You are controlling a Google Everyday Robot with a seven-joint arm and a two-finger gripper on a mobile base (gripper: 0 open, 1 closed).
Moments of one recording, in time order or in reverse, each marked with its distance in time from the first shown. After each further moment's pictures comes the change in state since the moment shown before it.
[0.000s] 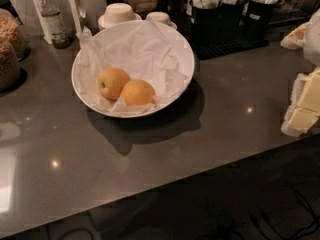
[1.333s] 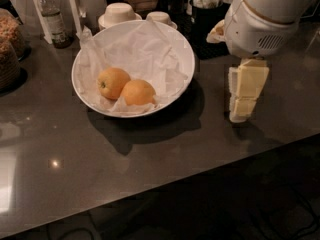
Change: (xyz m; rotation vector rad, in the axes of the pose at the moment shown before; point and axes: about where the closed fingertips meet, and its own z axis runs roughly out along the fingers) arm -0.097 -0.005 0.034 -0.066 -0.022 -0.359
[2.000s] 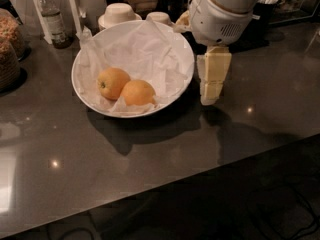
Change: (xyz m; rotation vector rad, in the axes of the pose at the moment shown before) arm -0.055 -0.045 0.019 0.016 -0.090 -0.167
